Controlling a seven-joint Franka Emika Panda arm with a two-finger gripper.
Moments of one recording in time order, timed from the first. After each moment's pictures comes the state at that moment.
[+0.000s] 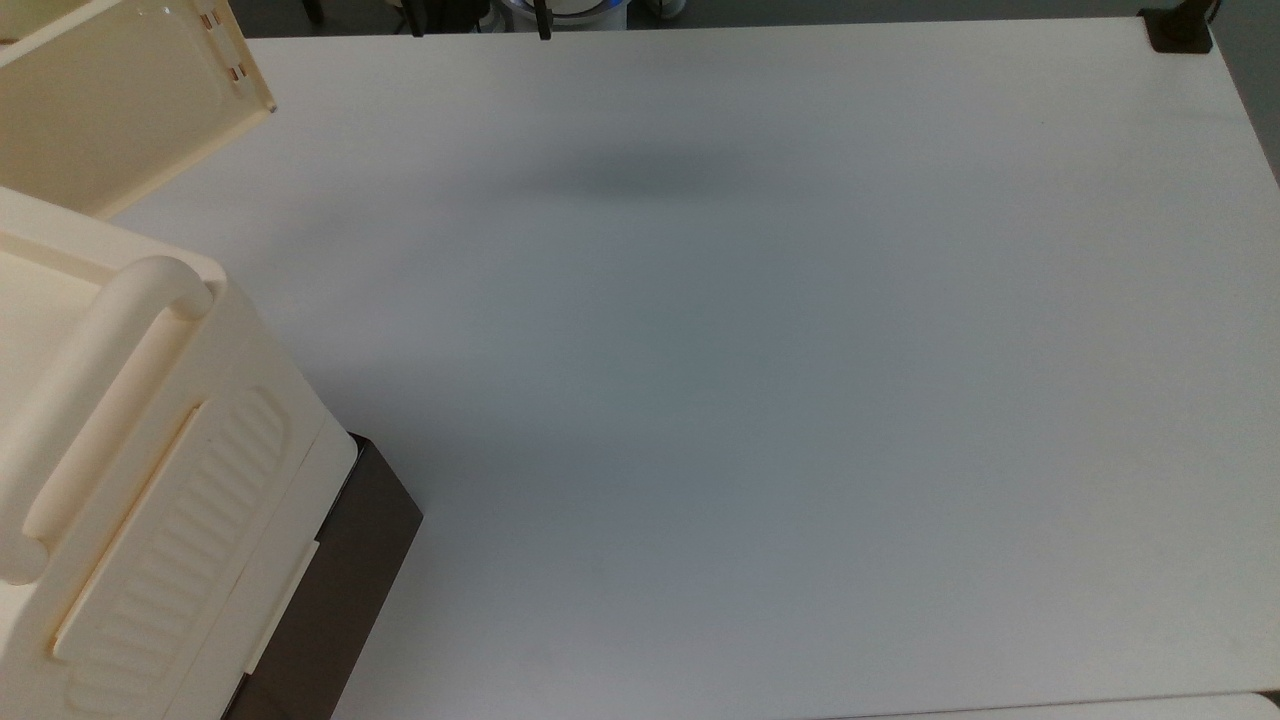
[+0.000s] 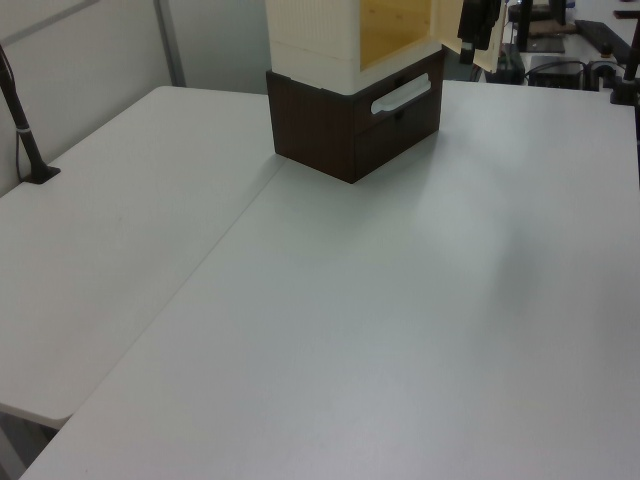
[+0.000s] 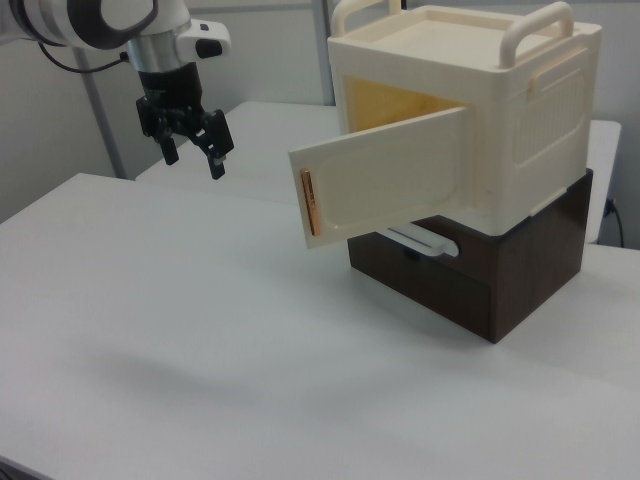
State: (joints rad) arm 0.05 -0.01 -0.07 -1.57 0.06 1.64 0.02
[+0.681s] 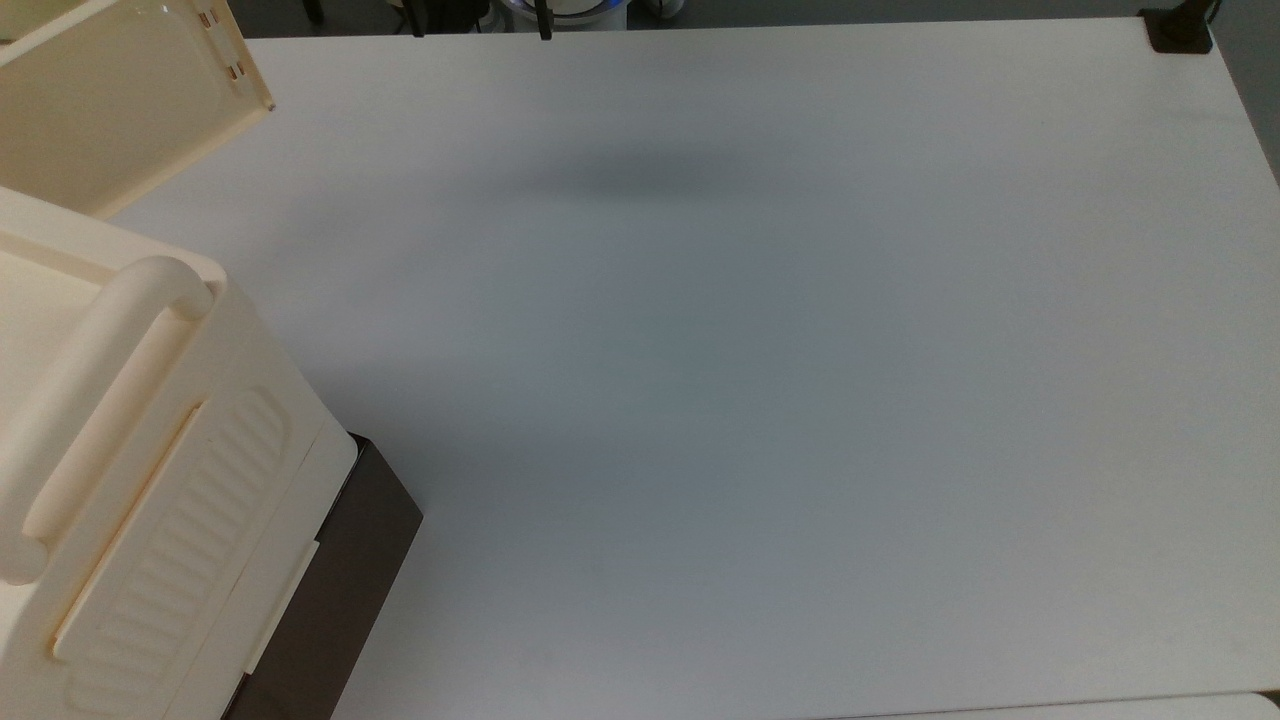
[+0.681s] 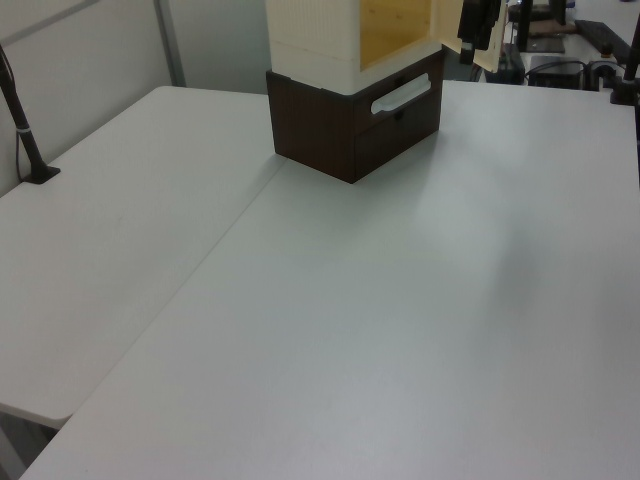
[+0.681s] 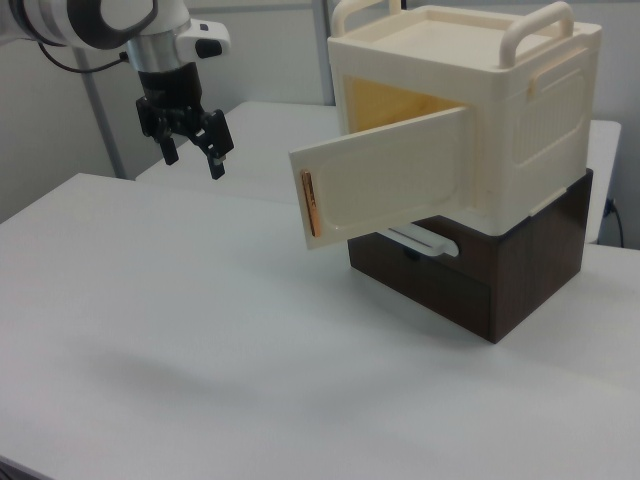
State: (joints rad) arm 0.05 -0.01 -0.07 -1.57 0.06 1.64 0.02
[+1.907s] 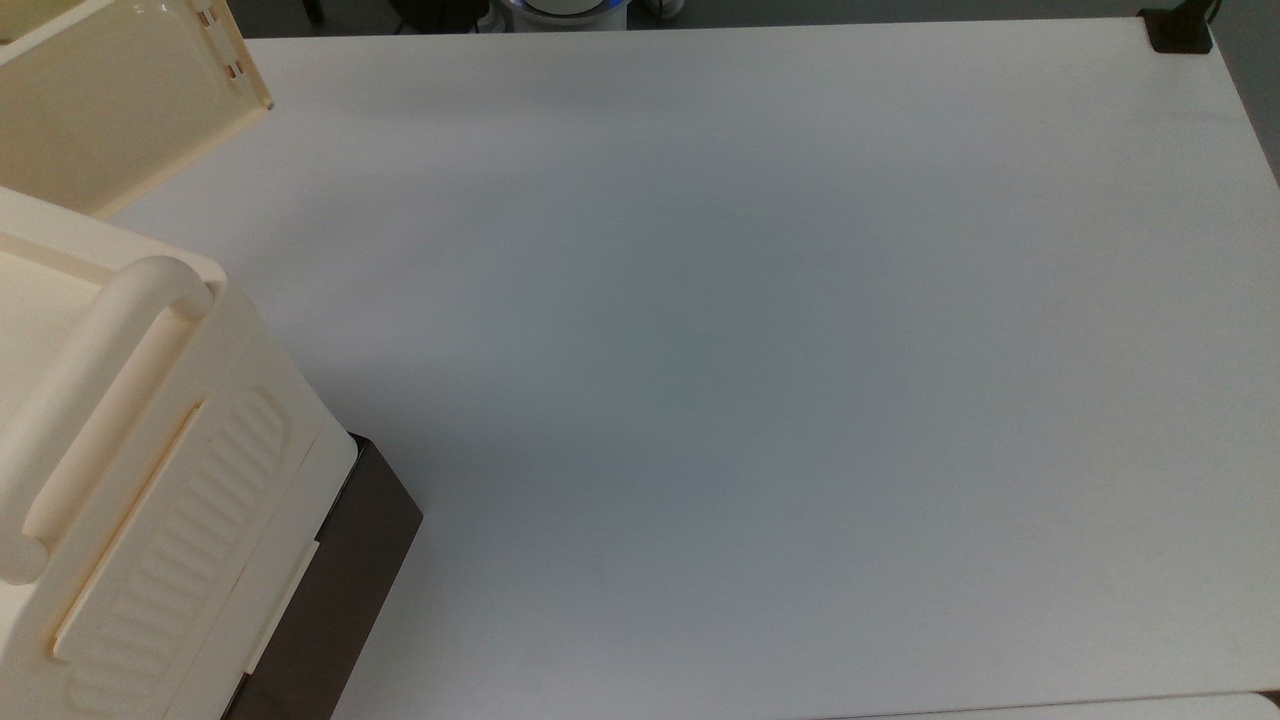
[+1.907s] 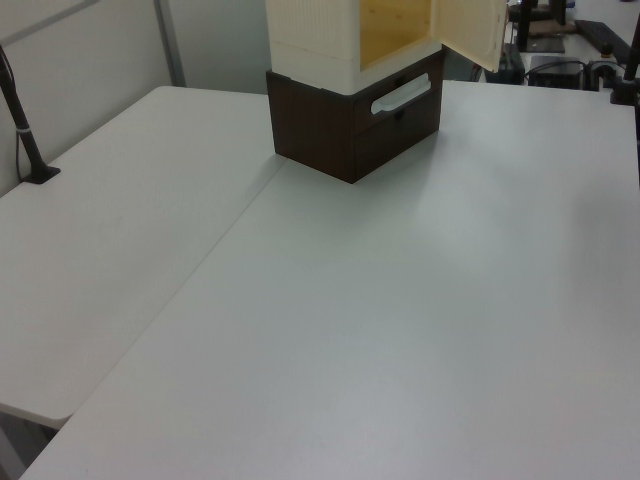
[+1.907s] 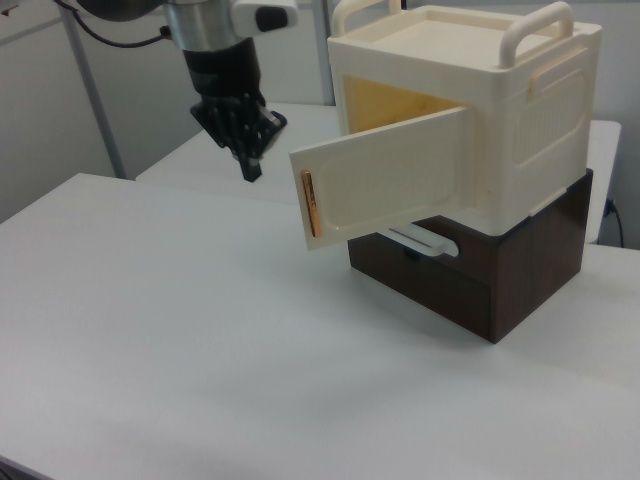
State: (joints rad) arm -0.10 -0.11 -0.24 -1.53 0.06 1.53 -0.26
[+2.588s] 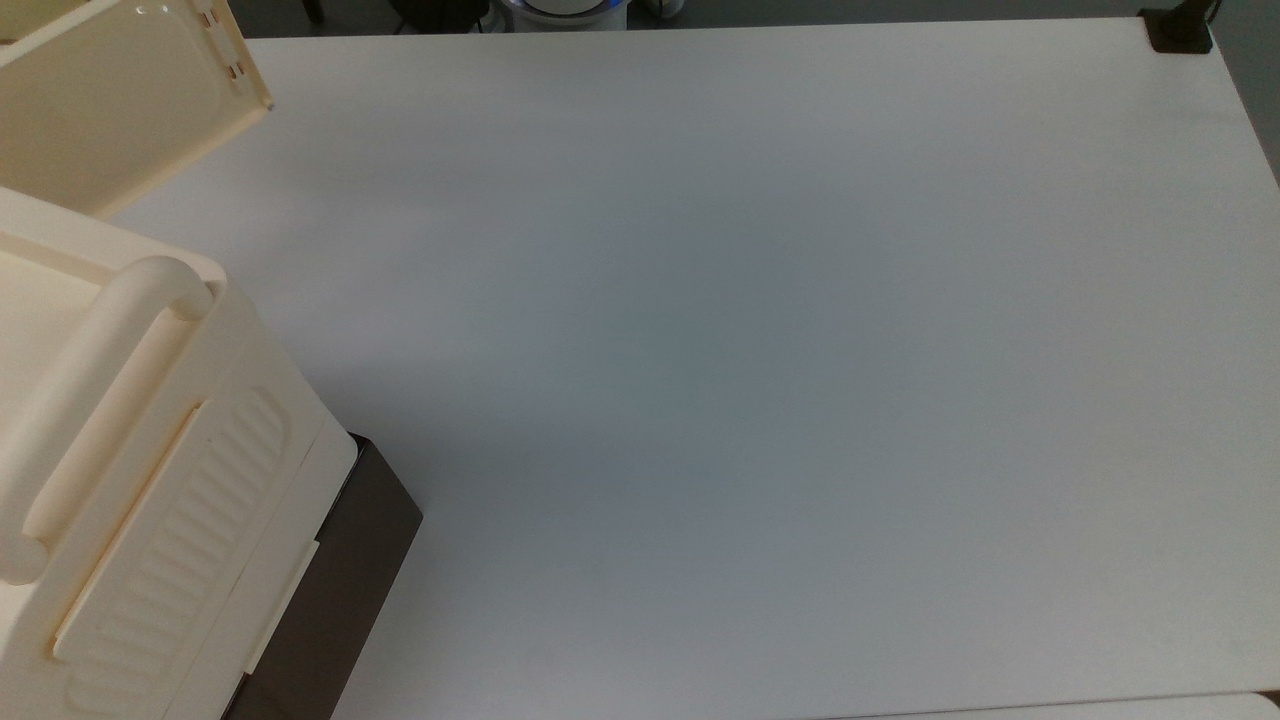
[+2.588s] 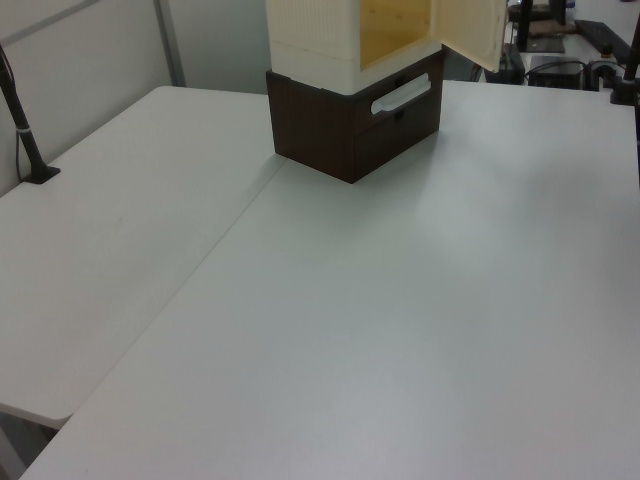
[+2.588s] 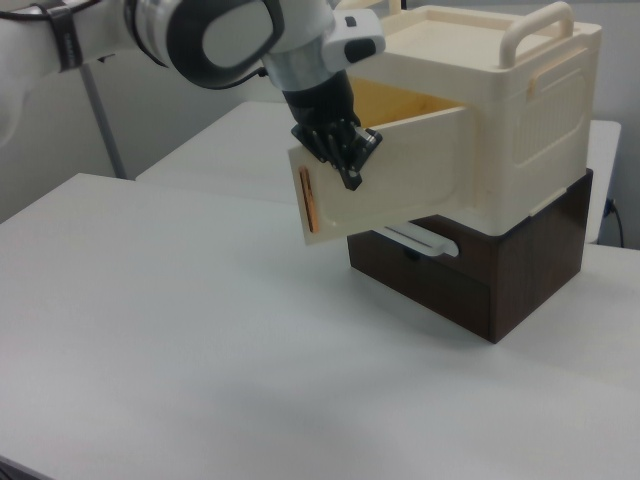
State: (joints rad) arm -0.13 0.05 -0.30 -1.54 0.08 1.89 -0.27
